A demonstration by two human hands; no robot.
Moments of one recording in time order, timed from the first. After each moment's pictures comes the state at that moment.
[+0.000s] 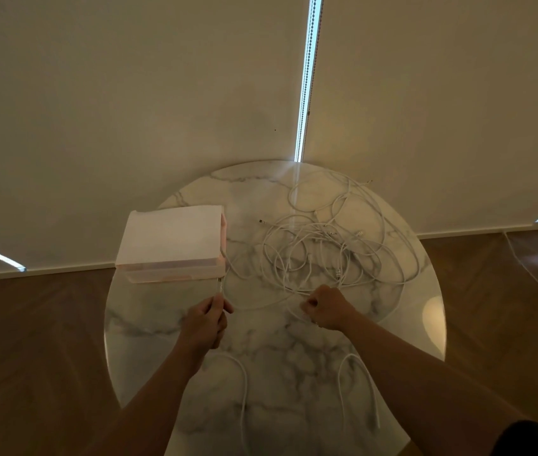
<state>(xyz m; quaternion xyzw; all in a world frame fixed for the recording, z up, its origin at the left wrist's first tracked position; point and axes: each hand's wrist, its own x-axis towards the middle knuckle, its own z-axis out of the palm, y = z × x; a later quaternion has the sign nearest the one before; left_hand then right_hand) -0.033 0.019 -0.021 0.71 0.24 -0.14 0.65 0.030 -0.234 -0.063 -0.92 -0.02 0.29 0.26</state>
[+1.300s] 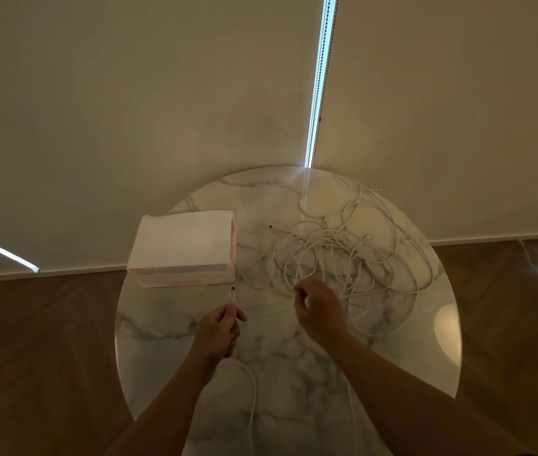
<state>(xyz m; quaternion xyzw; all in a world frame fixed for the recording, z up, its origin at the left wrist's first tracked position) -0.037 0.017 -0.019 0.71 0.23 -0.15 0.65 0.017 -0.186 -0.062 -0.94 -0.07 -0.02 0.33</state>
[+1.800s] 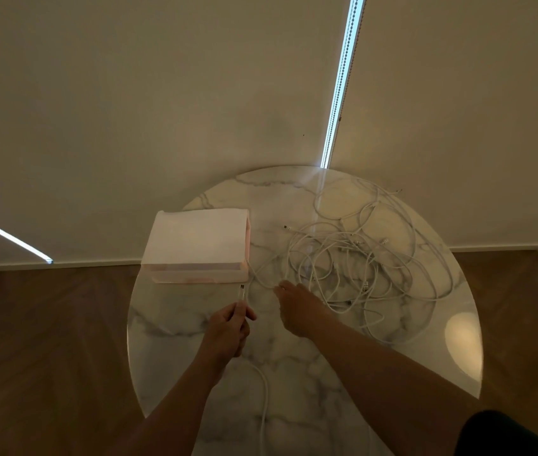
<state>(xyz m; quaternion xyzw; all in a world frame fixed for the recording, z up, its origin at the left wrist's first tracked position) -0.036 0.025 -0.016 0.70 0.24 -0.14 0.66 0.046 -0.134 -0.072 -0.94 -0.23 0.23 0.11</state>
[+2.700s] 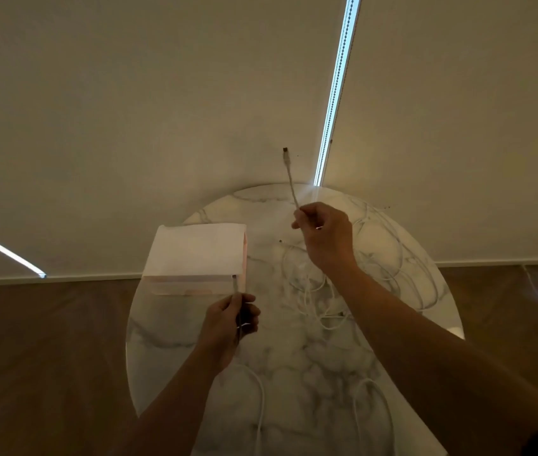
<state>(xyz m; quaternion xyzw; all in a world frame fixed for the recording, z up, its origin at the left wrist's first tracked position) -0.019 0.018 0.017 0.57 0.26 -0.11 0.77 0.094 -0.154 0.097 -0.85 0.00 -0.10 0.52</state>
